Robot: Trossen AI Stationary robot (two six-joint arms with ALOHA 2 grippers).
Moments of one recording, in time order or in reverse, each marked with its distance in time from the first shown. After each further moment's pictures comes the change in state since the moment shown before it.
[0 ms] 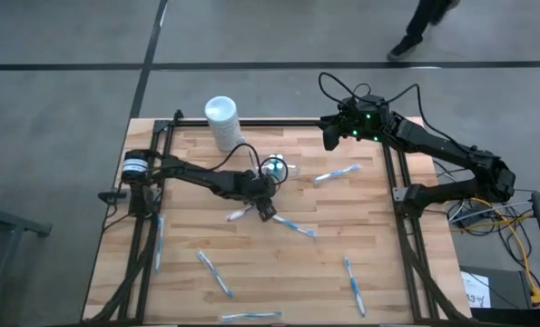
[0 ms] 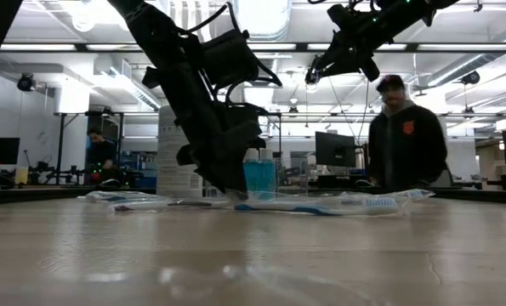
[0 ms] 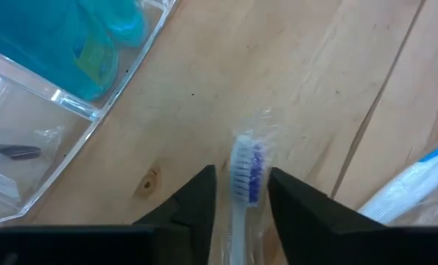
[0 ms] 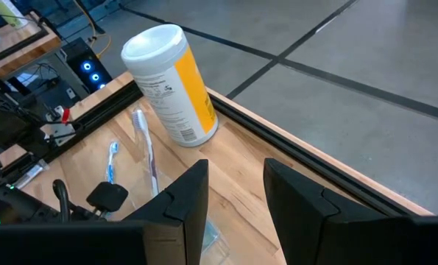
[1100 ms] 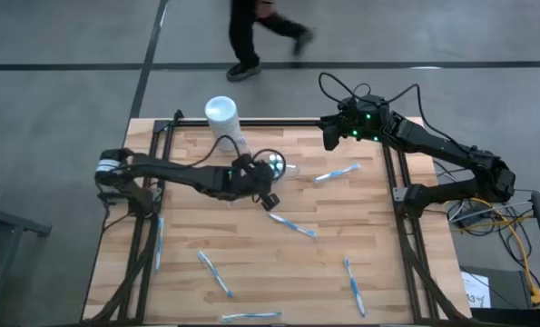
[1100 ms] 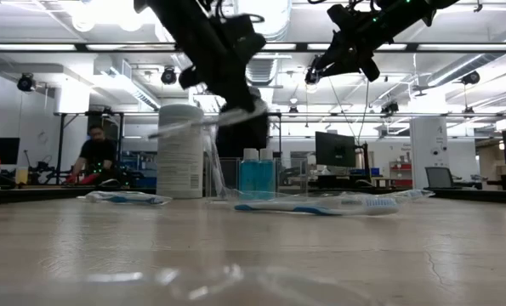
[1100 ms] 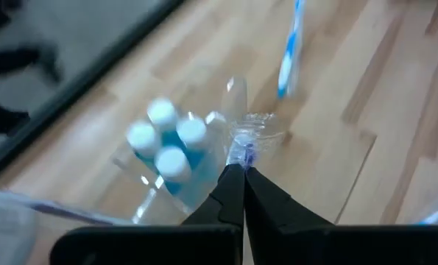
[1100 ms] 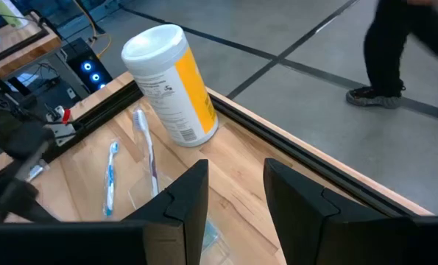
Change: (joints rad) left arm -0.080 -0.222 0.126 -0.121 -0.359 0.066; right arm 0.000 0.000 0.000 0.000 0.000 0.000
